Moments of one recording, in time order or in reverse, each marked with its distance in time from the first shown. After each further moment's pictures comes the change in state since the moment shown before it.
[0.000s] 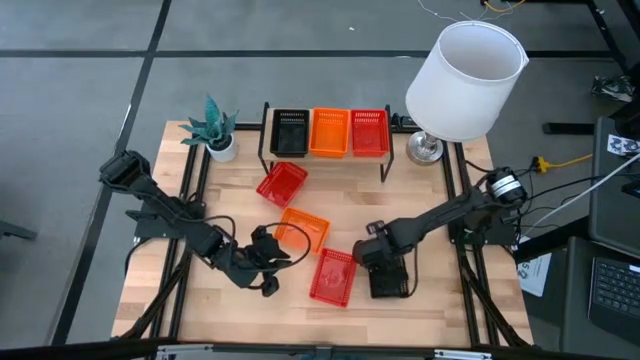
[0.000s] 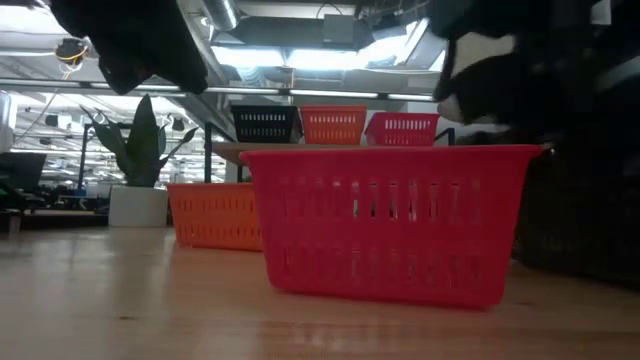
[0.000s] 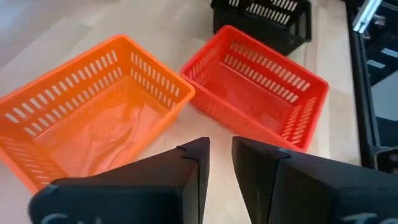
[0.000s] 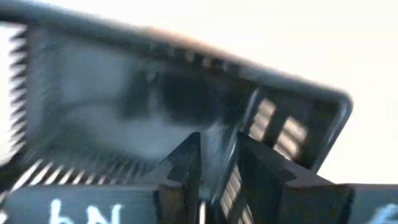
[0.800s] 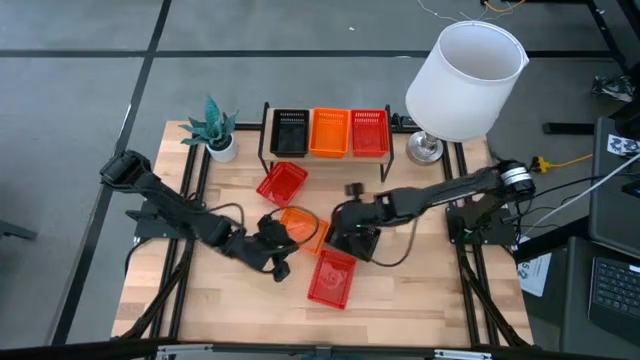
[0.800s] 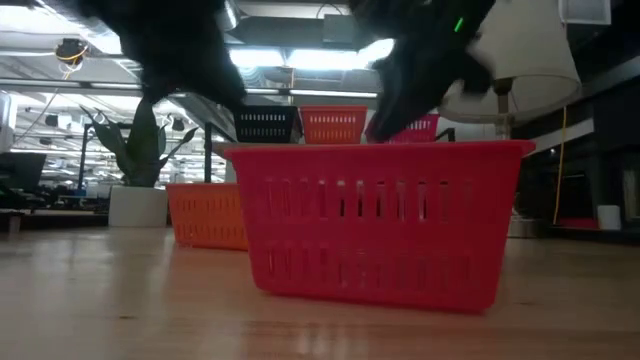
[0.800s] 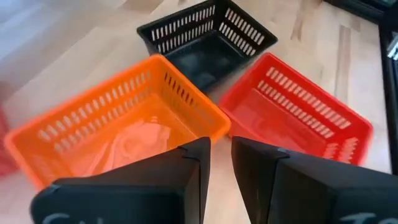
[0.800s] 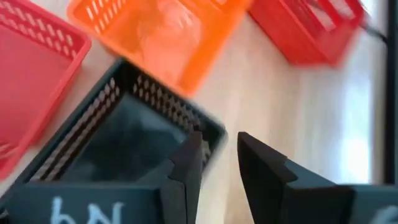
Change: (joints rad) left arm 0.130 0.006 0.000 0.022 0.033 0.023; right arm -0.182 -0.095 0.124 0.255 0.351 -0.192
